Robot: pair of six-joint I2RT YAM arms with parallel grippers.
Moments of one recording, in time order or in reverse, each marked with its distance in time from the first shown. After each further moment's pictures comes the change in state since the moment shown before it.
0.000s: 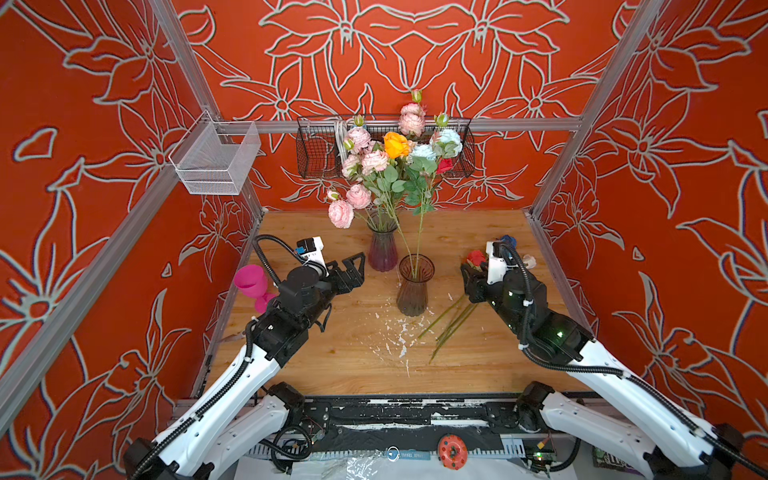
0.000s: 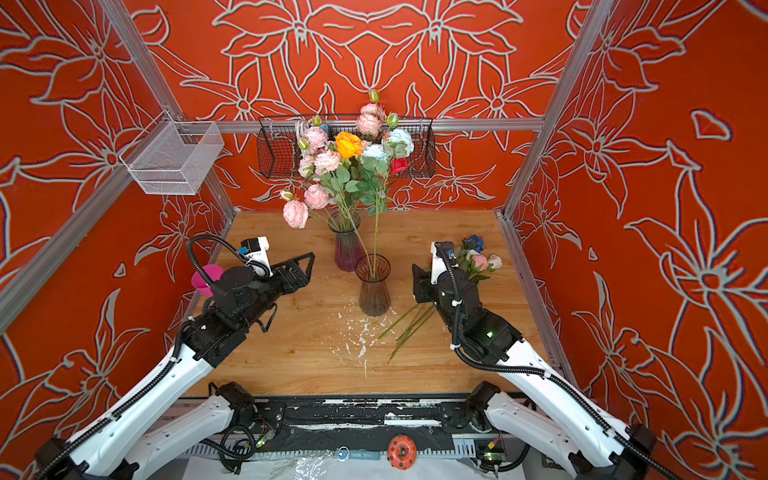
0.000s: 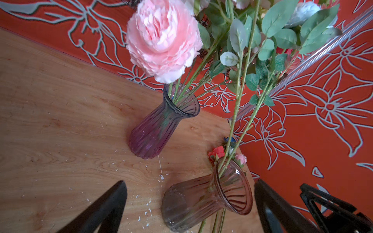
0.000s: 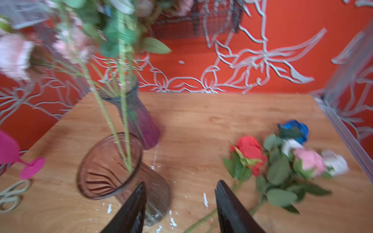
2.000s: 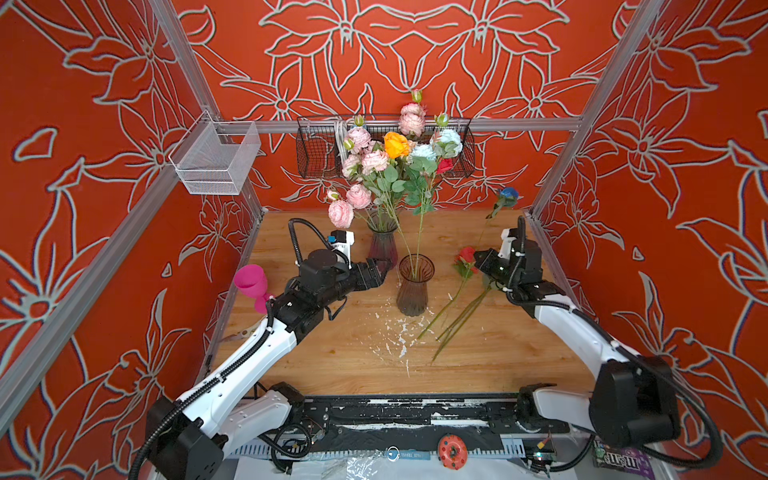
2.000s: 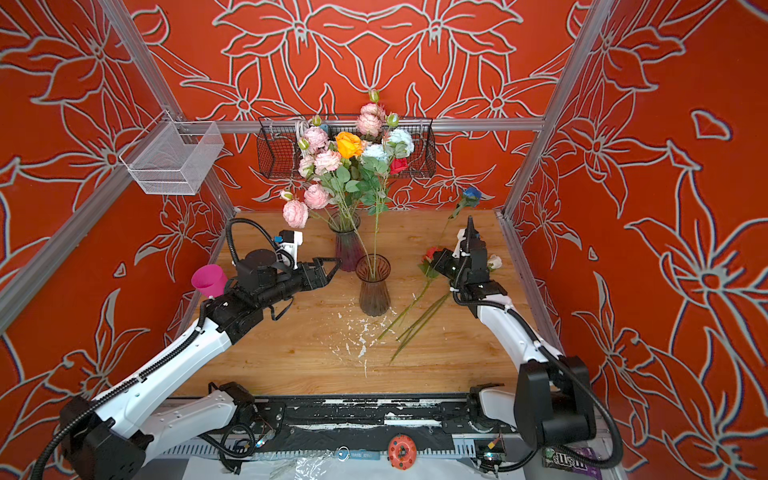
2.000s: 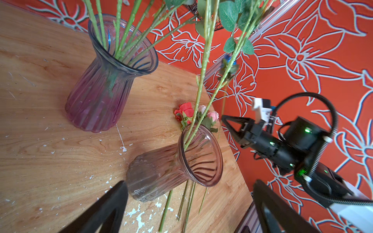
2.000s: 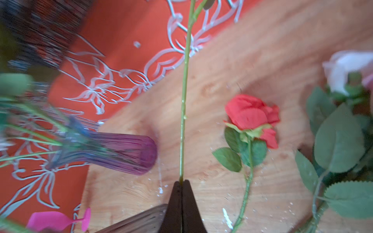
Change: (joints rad) left arm -0.006 0.196 0.097 0.006 0.343 -0.014; right arm -0.522 0.370 -0.036 0.340 -0.626 0.370
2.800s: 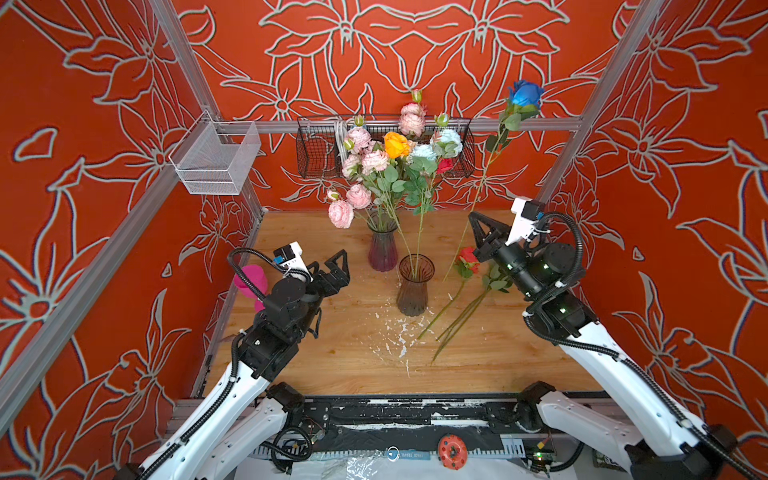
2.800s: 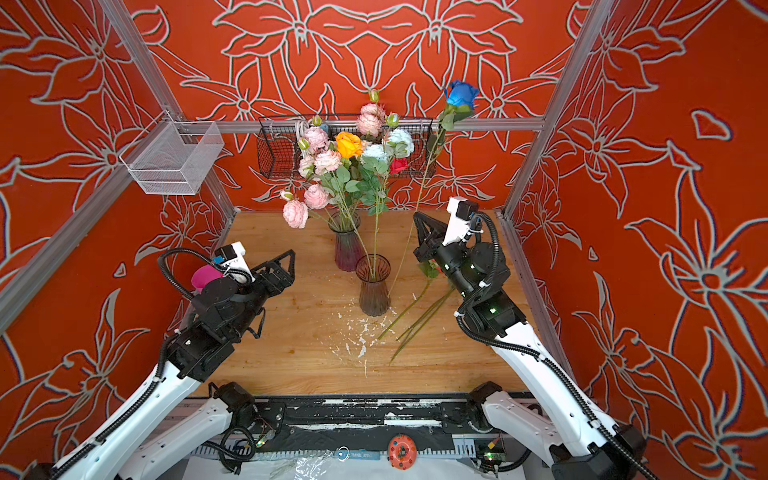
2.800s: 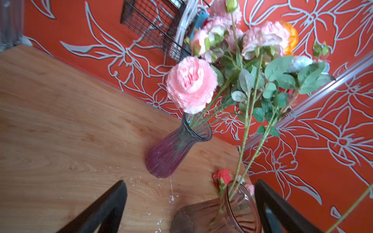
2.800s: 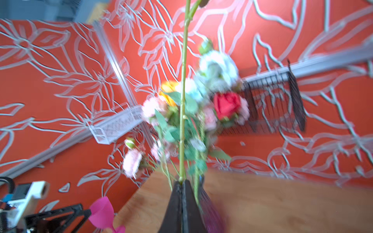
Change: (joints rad) left arm 0.001 -0.335 -0.129 -0.023 -0.556 0.004; right arm 0.346 -0.239 0.216 0.191 0.146 -0.325
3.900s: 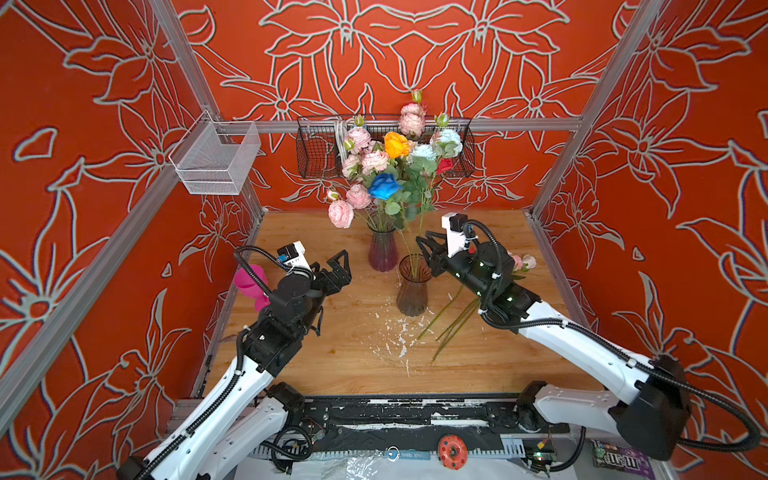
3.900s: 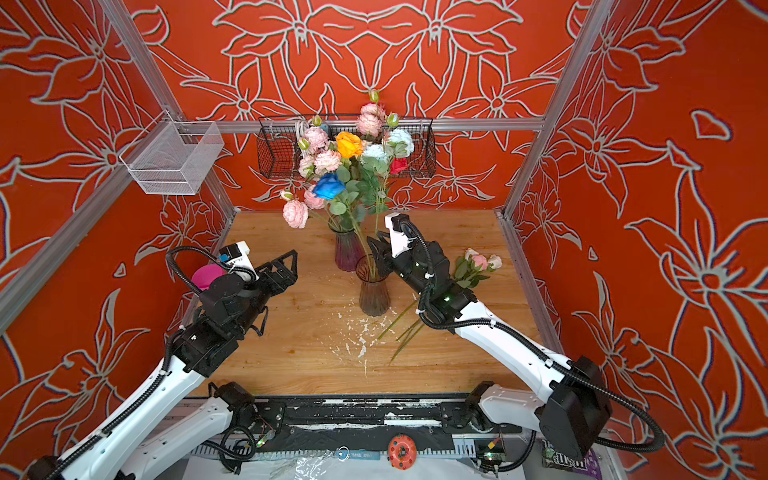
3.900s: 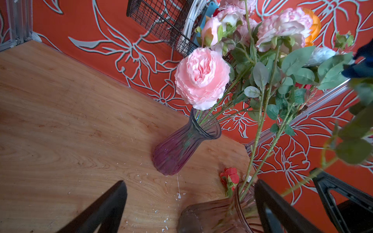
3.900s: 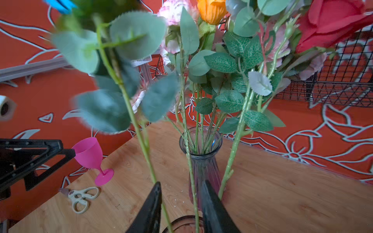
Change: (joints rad) left arm 0.013 0.045 0.000 -0.007 0.023 0.000; right arm 0.200 0.224 -0.057 0.031 0.077 -0.204
